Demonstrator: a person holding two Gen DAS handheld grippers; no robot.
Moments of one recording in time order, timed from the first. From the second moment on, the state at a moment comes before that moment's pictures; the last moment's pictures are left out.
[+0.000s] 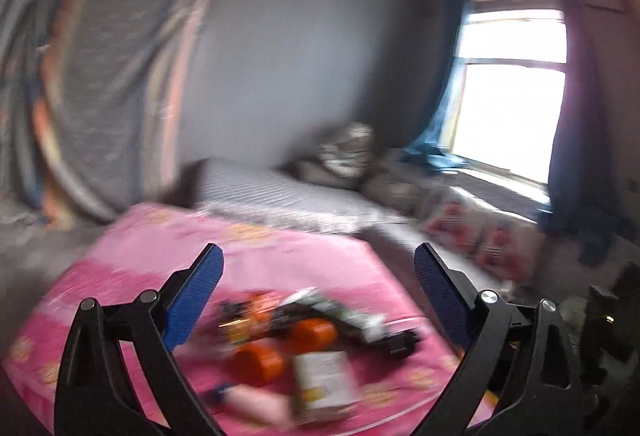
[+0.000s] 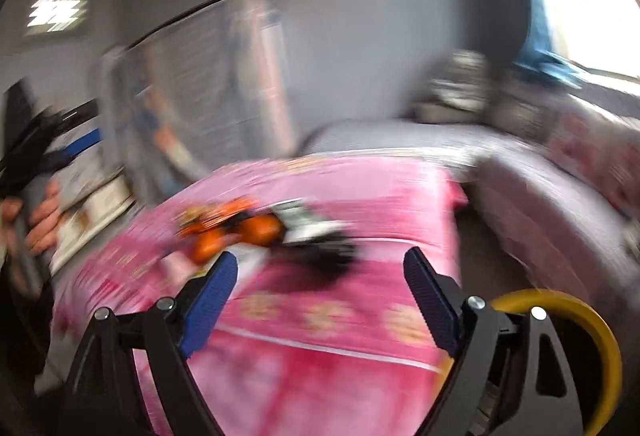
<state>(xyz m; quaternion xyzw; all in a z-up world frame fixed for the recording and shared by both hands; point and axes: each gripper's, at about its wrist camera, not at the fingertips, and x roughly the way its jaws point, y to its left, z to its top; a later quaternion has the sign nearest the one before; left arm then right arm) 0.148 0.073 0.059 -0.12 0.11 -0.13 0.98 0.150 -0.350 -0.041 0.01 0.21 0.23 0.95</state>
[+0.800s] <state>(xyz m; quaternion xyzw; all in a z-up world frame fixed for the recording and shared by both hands) 0.172 0.208 -0.068 -0.18 0.24 -0.03 0.95 0.261 -0.058 -0.114 -0.18 0.37 0.44 0.80</state>
